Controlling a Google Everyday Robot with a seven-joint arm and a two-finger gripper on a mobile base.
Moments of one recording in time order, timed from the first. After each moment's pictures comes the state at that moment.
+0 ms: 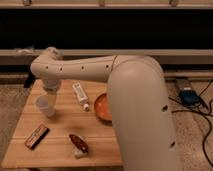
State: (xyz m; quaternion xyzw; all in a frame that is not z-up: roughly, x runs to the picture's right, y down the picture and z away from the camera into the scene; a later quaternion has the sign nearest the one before) arm -0.271 0.024 0.760 0.10 -0.25 -0.96 0.06
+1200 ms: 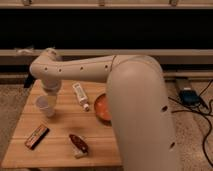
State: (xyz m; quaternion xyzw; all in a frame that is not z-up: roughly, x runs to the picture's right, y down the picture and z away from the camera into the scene) arm -0.264 0.035 0.757 0.07 -0.25 -0.96 0.07
